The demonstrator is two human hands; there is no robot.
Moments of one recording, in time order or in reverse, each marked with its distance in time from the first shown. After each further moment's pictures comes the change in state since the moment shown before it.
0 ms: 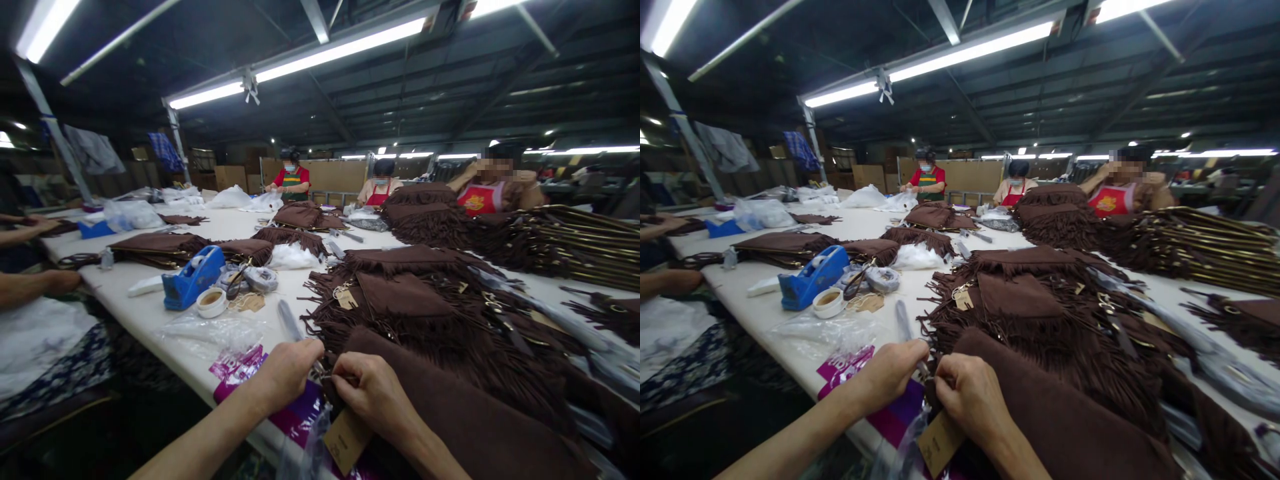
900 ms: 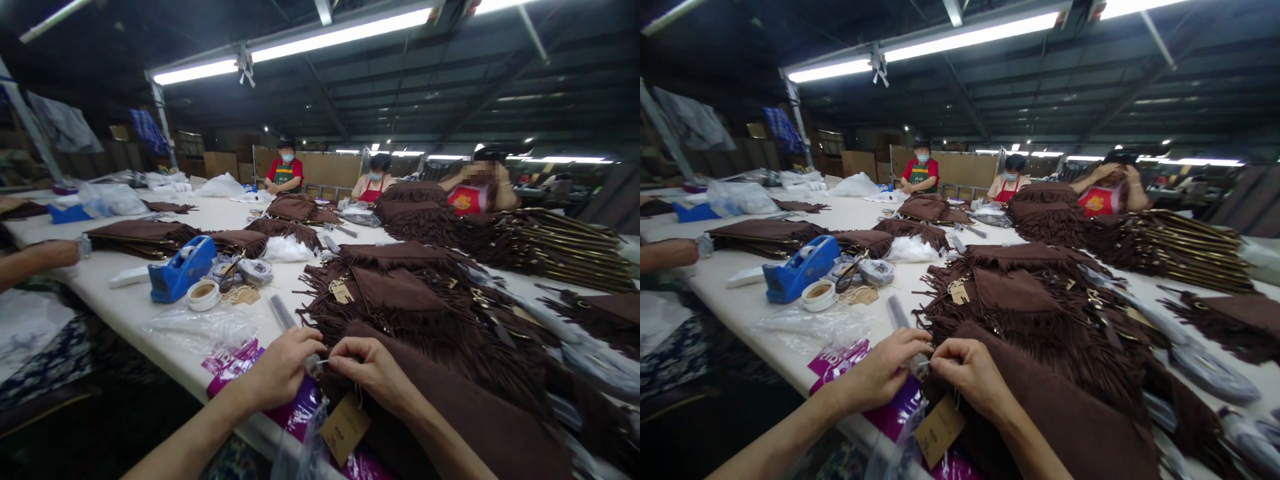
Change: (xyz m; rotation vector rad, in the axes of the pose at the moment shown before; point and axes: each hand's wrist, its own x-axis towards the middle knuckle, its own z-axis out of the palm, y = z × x) left_hand -0.009 -0.011 0.004 -0.355 0.155 0.206; right_hand 0.013 0.002 -0.006 0.570 -0.115 0.185
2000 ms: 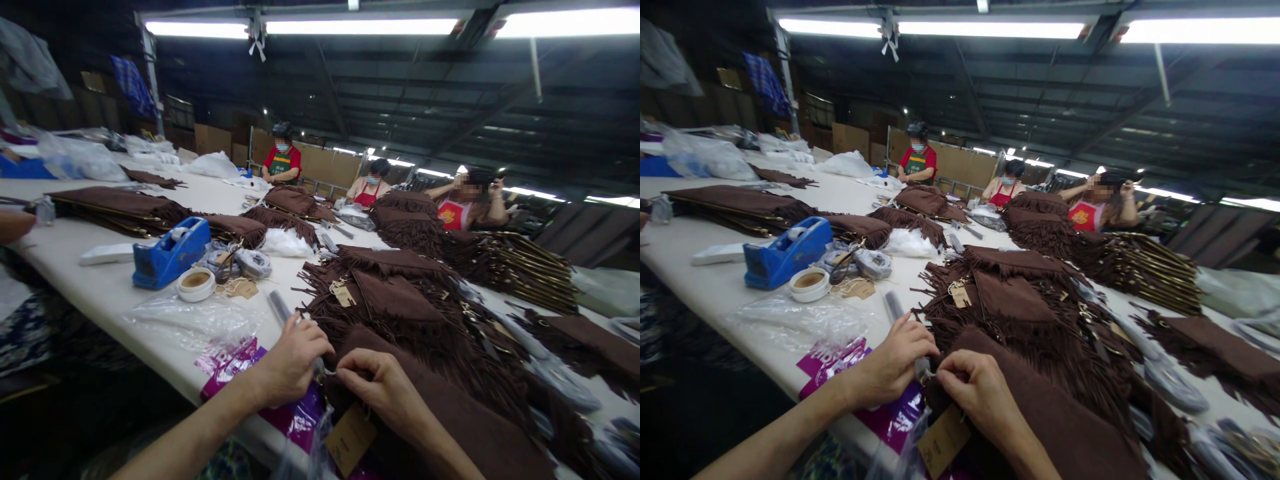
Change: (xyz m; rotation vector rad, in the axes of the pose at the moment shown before) left_hand 0.008 -0.011 -0.002 -0.012 0.047 0.060; right_hand -0.008 -0.012 0.004 -0.407 0.046 0.014
